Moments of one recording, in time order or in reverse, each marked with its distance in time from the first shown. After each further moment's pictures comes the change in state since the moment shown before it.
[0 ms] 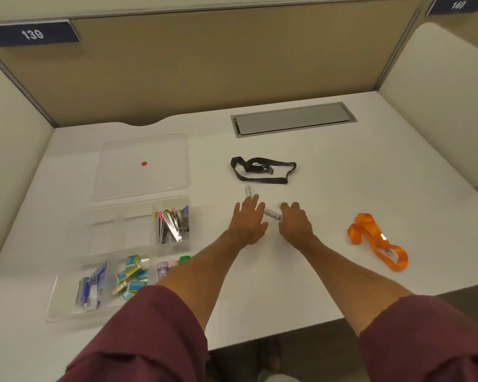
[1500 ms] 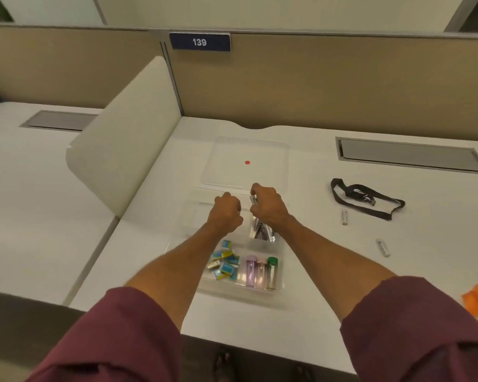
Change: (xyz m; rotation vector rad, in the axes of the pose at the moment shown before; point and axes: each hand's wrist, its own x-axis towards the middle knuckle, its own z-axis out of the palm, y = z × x) left_hand -0.147 -0.207 -0.087 -0.228 0.237 -0.578; right_hand -0.021 -0.293 0.021 0.166 -0.158 -0.548
